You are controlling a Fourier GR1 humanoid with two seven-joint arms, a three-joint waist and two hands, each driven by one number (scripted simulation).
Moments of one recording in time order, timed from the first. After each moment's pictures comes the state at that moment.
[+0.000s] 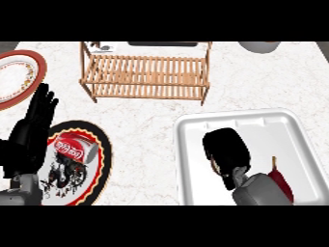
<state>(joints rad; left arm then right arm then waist) -0.07 0.21 0.00 -1.69 0.04 0.20 0.16 -0.25 -0.16 0.47 -1.45 1.16 0.36 0.34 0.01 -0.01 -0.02</state>
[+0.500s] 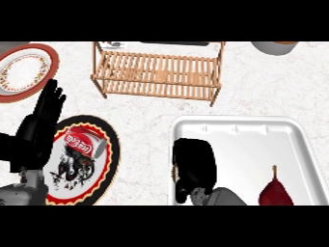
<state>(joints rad) -0.10 0.20 -0.02 -1.68 0.04 0.18 0.16 -0.30 -0.02 0.70 -1.52 0.97 0.16 0.91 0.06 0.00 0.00</state>
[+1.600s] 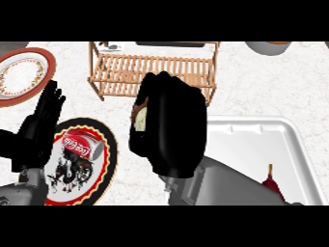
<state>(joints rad) -0.10 0.20 -0.01 -1.65 0.03 0.18 0.16 -0.83 -0.02 0.66 -1.65 1.03 -0.10 1.24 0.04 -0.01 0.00</state>
